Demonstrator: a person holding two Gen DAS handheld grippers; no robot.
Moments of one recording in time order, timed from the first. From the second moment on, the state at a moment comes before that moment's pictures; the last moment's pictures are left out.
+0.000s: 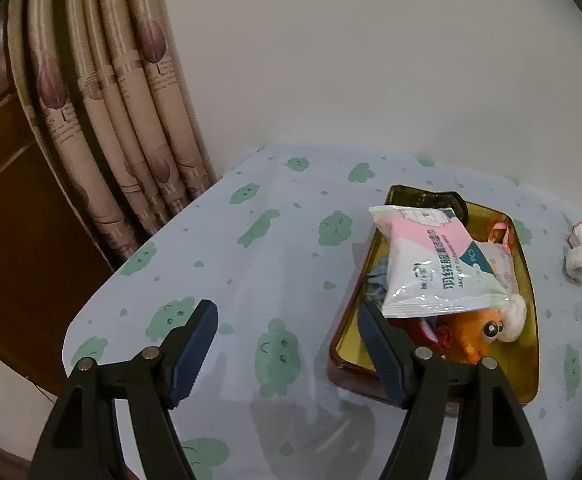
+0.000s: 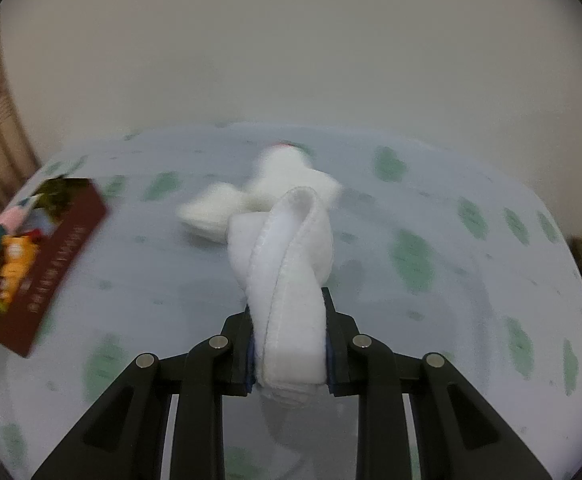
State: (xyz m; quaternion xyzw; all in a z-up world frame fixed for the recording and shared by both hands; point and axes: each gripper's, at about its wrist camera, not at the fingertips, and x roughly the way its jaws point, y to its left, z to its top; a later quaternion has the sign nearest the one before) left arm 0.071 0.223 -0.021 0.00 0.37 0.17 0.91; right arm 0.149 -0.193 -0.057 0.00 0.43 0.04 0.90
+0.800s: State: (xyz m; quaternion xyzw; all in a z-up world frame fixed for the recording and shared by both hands) left arm 0.065 0.266 -0.023 -0.10 0.38 0.20 0.90; right arm 0.218 0.056 -0.051 -0.10 0.43 0.21 0.87
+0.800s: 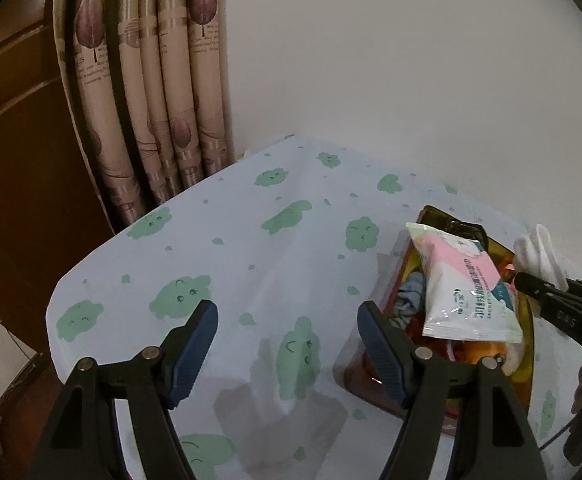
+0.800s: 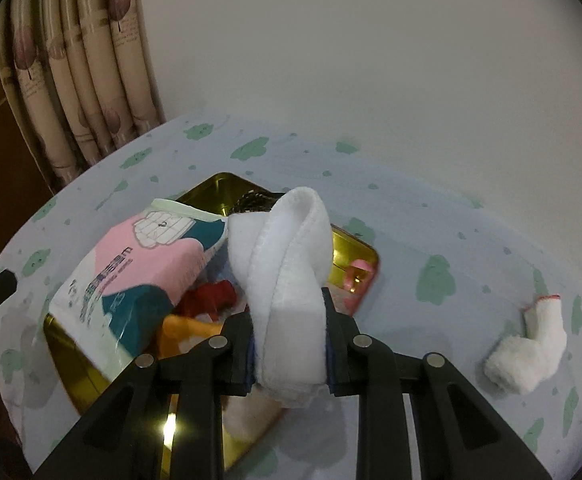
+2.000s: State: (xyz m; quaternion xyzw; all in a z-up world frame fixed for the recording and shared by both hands) left arm 0.067 0.269 -0.027 -0.09 0.39 0.21 0.89; right arm 0.221 0.066 -0.050 -0.12 0.44 0.20 0.87
